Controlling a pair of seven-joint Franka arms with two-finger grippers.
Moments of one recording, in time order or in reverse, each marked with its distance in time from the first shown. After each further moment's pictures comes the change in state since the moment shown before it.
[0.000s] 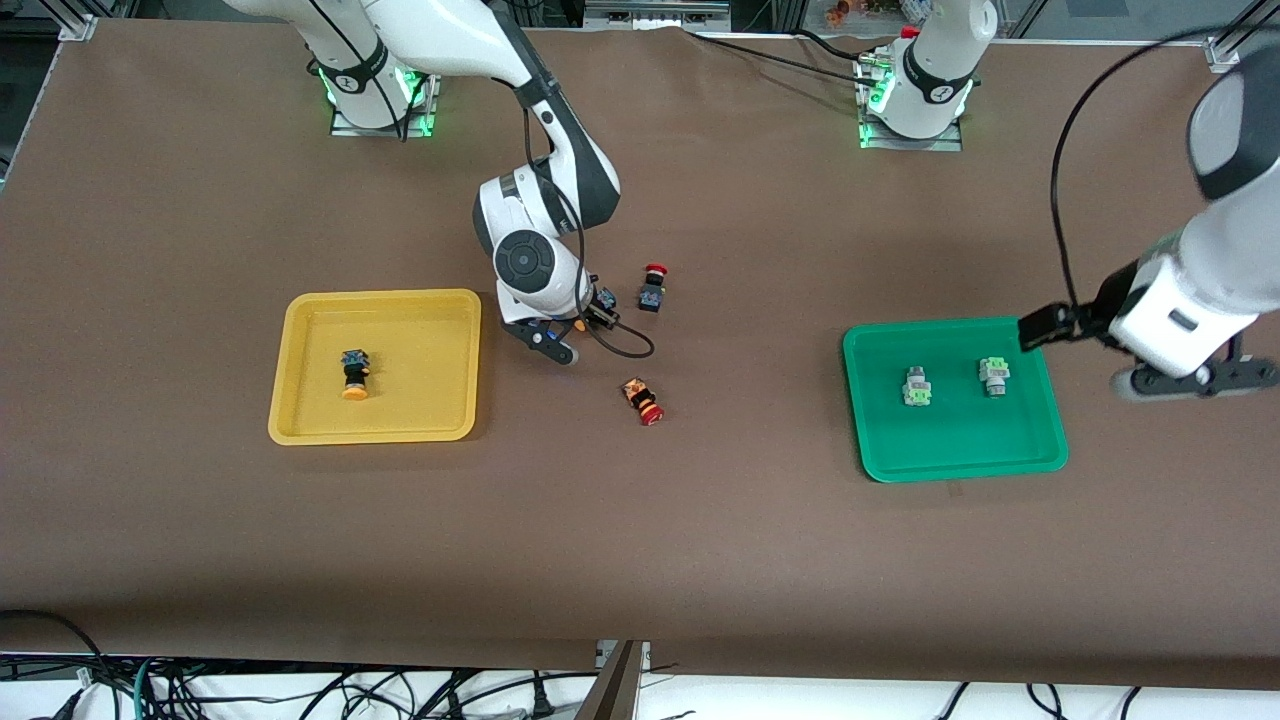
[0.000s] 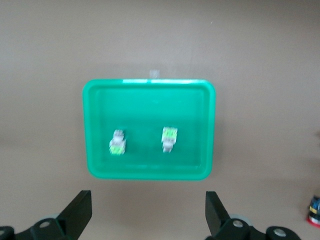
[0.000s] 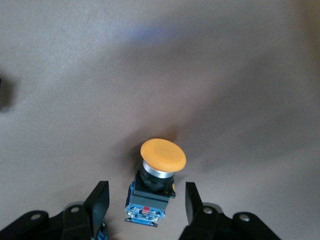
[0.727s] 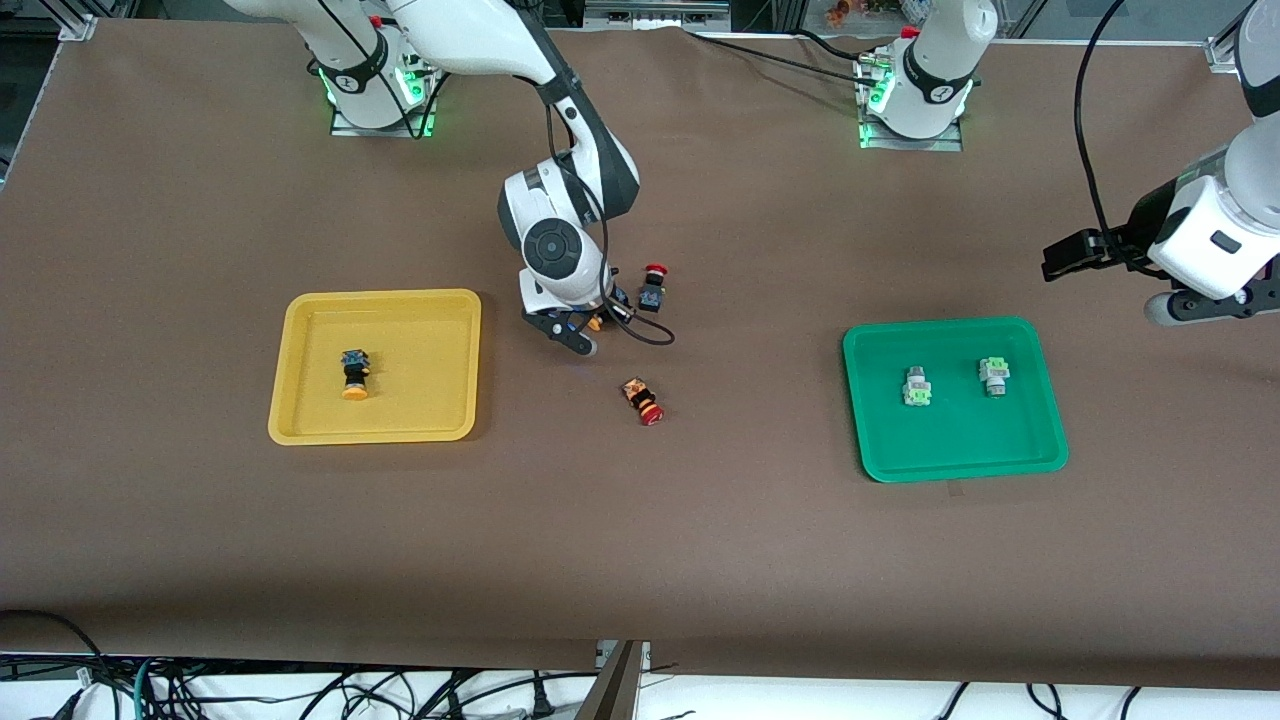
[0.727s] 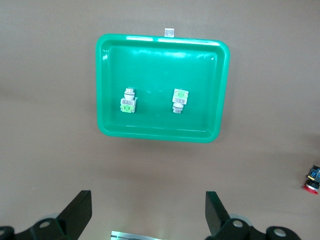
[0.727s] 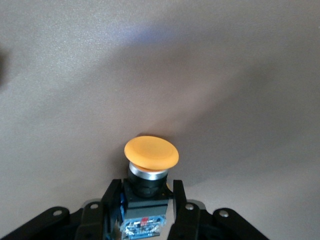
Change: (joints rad) left arm -0.142 -0.131 0.207 -0.129 -0.076 -0.073 0.014; right arm 0.046 0.027 -0.004 0.001 0.011 0.043 0.046
